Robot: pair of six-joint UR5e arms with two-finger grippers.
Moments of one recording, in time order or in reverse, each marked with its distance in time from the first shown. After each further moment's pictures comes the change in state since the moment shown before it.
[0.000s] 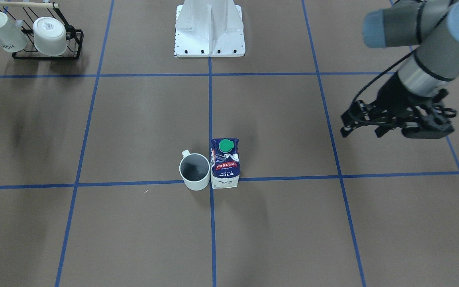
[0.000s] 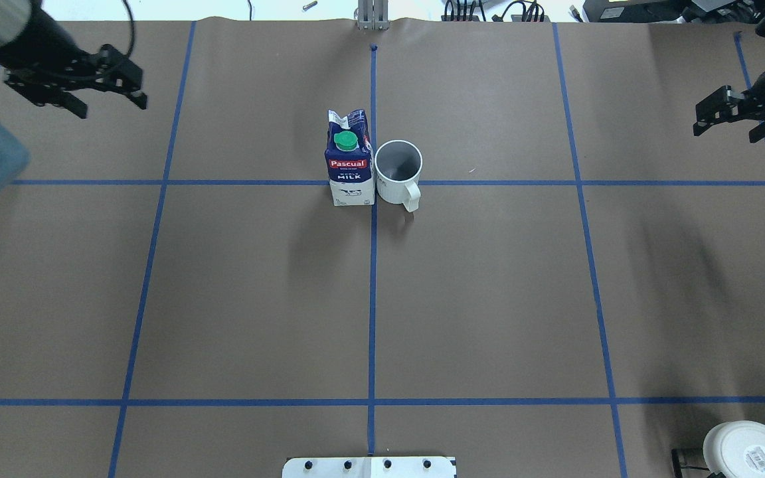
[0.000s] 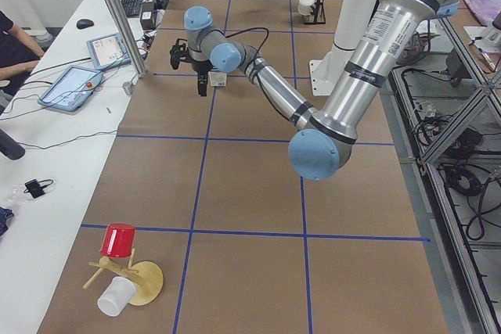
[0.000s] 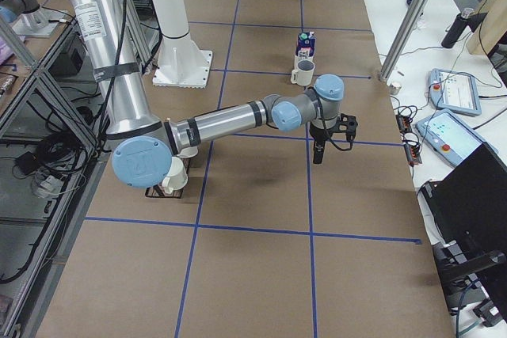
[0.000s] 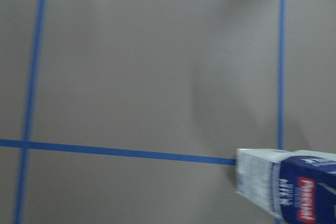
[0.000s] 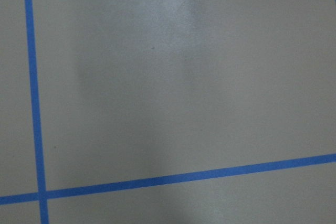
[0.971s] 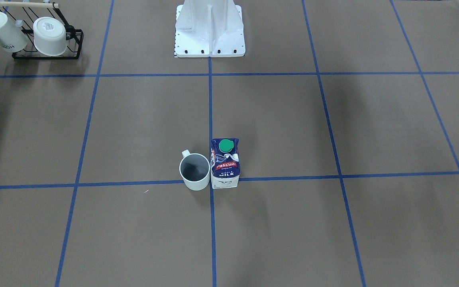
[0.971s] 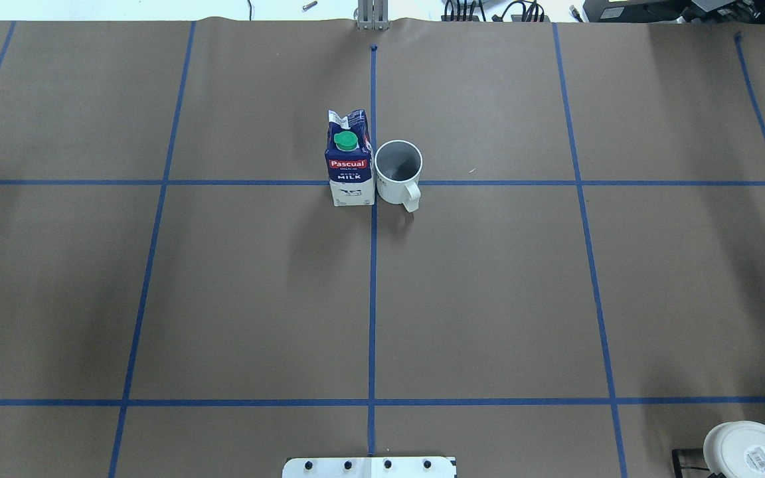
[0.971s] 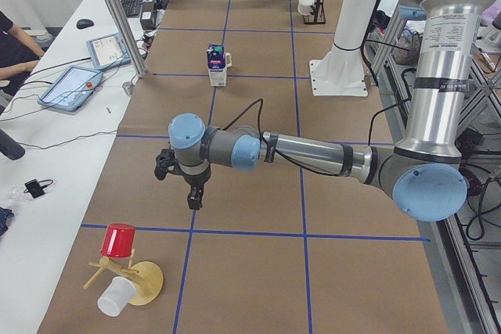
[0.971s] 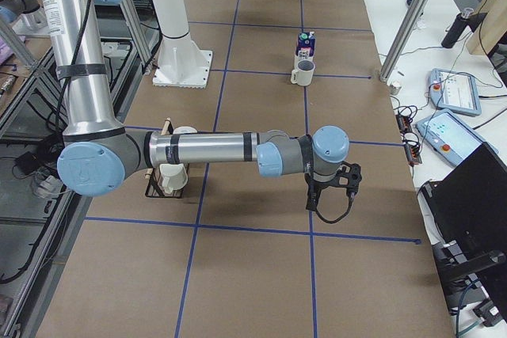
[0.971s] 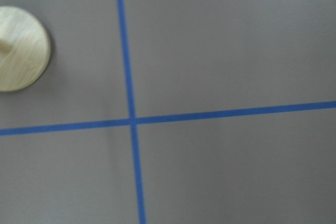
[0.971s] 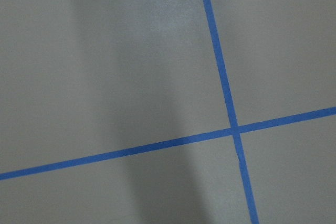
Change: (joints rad) left arm -0.346 0.323 0.243 -0.027 0.015 0.653; right arm 0.296 -0.076 -0.092 -0.154 0.218 -0.327
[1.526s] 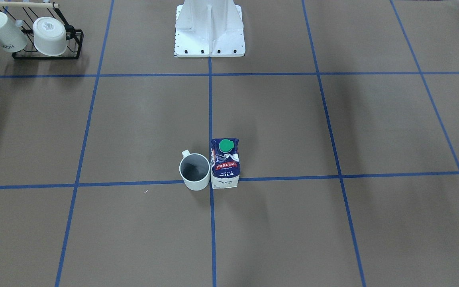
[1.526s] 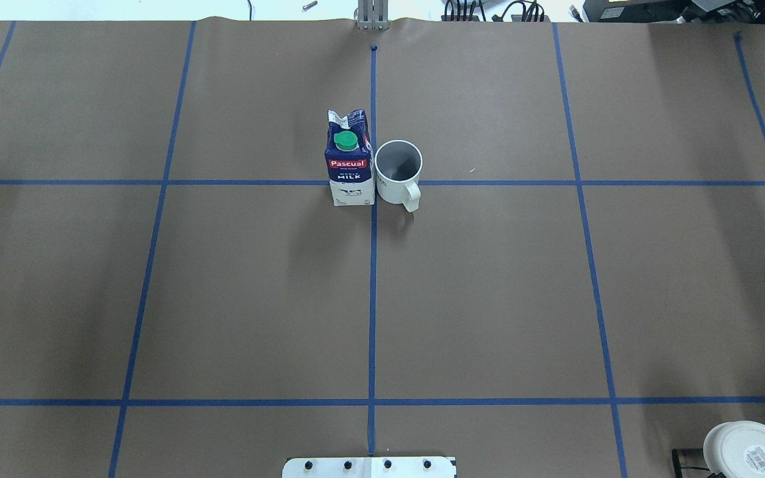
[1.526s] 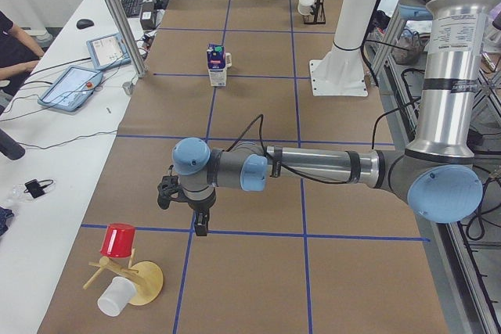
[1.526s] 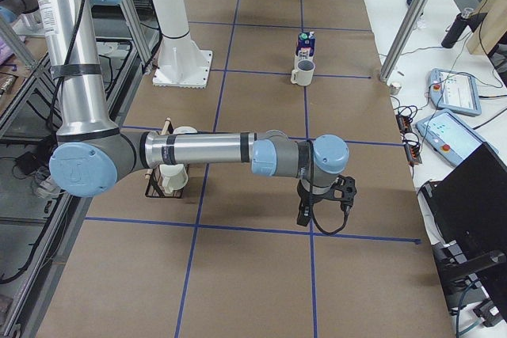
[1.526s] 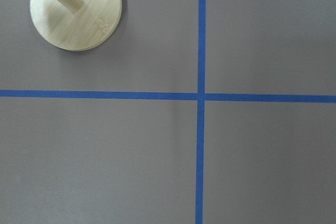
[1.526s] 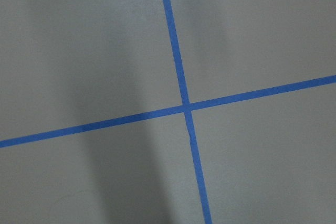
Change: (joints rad) left arm -0.068 0.015 -0.009 0.007 -0.026 -0.024; right arm 0.026 -0.018 0.008 -0.143 -0.077 -0.155
